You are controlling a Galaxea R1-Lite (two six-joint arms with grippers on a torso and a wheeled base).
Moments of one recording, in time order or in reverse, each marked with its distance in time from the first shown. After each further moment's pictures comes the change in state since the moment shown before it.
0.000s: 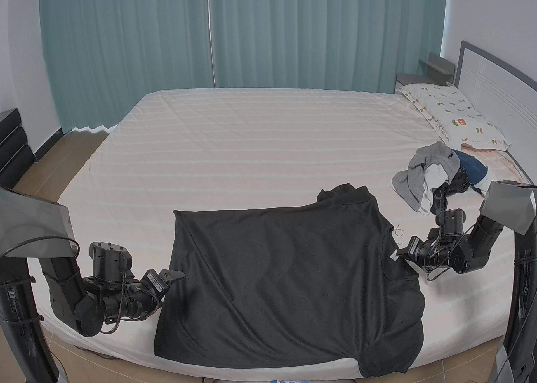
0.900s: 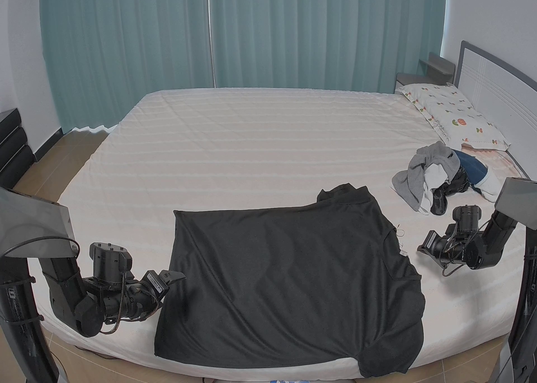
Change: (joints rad) left arm 0.000 0.001 0.002 0.000 0.001 0.001; right arm -0.096 -0.053 0.040 -0.012 -0.049 0.004
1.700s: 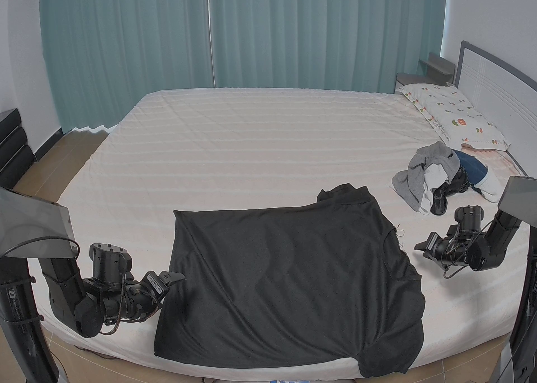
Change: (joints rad) left arm 0.000 0.000 0.006 0.000 0.001 0.002; right arm 0.011 -0.042 0.055 -0.001 0.001 -0.005
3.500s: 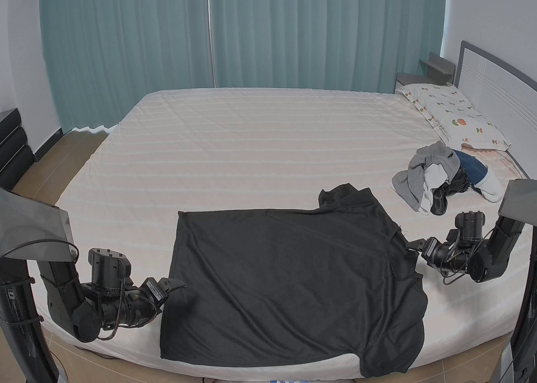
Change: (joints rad) left arm -0.008 -0.006 0.045 -0.013 0.005 0.024; right arm 0.039 -0.046 0.141 -0.137 -0.020 0.005
